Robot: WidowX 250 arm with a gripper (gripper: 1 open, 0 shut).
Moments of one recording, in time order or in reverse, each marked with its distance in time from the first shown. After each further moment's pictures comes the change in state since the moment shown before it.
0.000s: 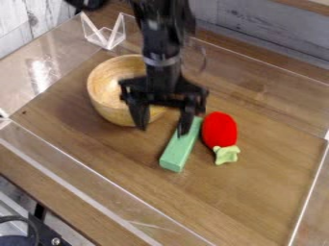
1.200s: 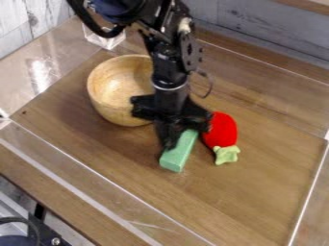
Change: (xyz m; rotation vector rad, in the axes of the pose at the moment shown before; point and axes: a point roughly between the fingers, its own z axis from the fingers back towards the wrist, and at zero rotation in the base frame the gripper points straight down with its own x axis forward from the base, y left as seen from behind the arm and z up) arm -0.006 0.007 -0.016 0.015 0.039 -0.090
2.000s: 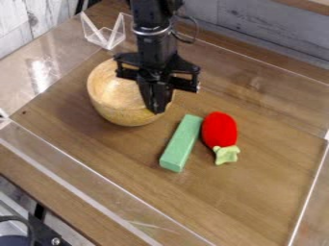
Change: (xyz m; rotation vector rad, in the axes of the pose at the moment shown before) arm 0.025 0.010 0.041 -0.065 -0.018 -0.066
